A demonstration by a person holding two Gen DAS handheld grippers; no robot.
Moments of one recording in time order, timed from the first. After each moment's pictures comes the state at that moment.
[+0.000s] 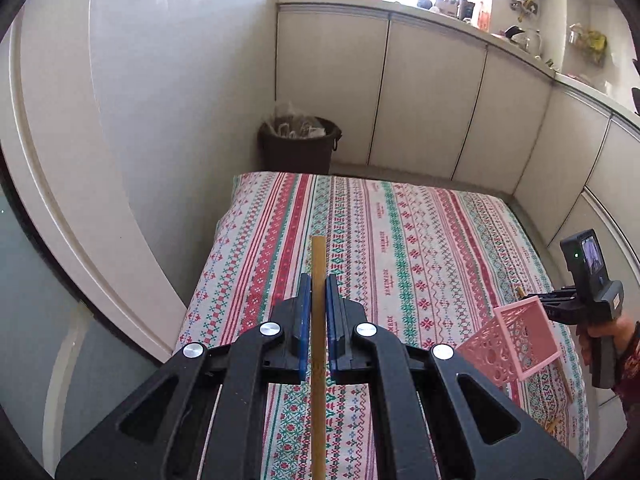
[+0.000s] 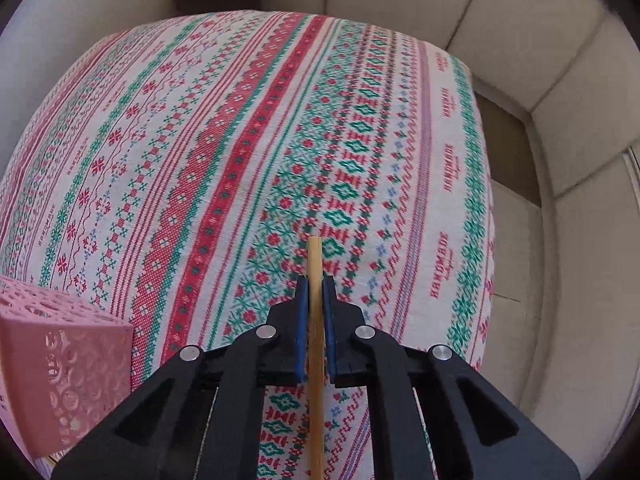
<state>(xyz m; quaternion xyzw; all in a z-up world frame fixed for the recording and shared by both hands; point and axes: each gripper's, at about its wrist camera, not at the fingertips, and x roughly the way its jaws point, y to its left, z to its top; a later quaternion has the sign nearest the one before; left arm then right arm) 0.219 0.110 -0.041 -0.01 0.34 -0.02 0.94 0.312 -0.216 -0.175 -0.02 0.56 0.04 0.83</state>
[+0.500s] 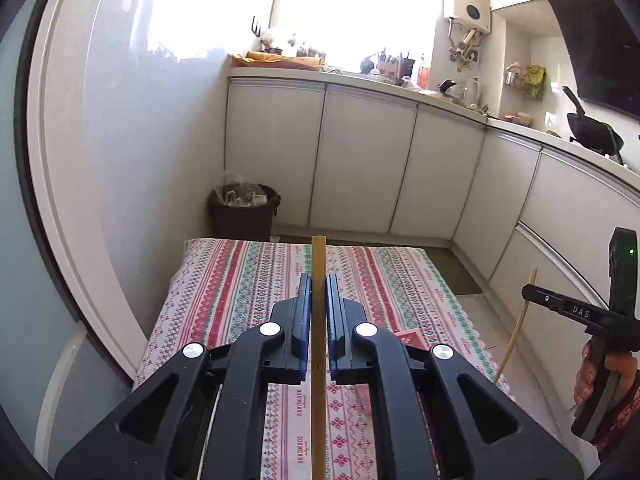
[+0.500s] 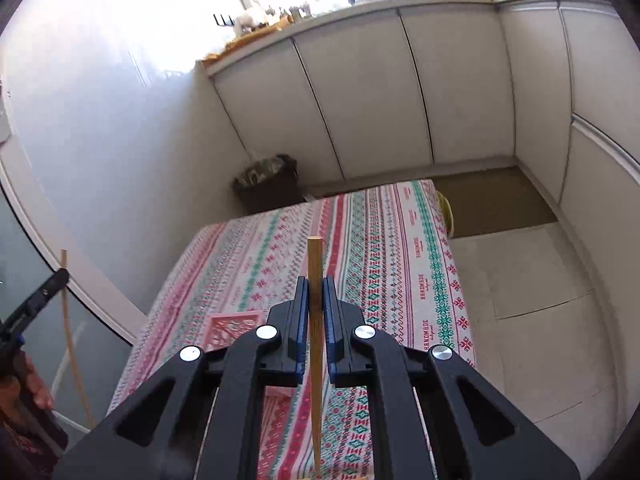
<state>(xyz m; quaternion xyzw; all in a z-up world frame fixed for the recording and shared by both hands) 0.145 0.053 0.024 -0.03 0.24 -0.11 0.97 0.145 -0.243 -0.001 0.18 0.31 0.10 0.93</state>
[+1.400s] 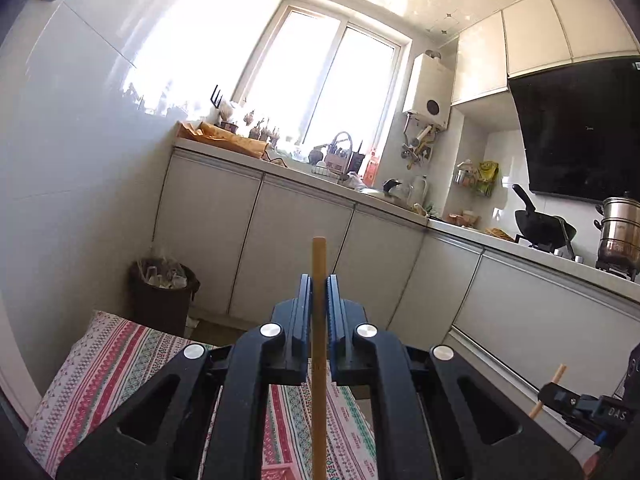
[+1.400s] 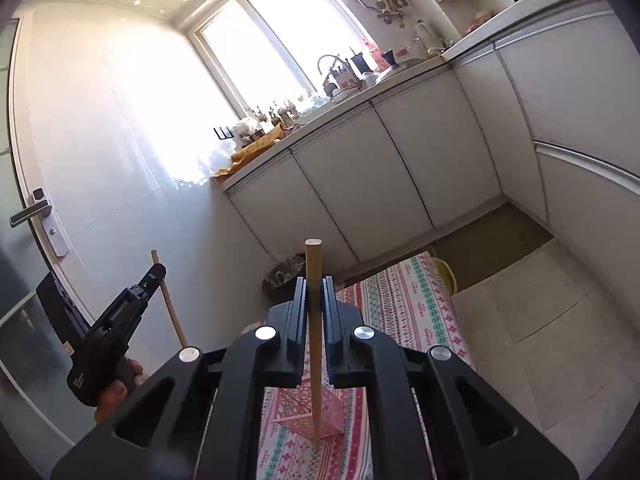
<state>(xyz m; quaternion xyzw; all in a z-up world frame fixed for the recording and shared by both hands) 0.189 -0.031 0.068 -0.13 0.07 -0.19 0.97 0.072 -0.292 0.049 0.29 0.17 0.07 0.94</state>
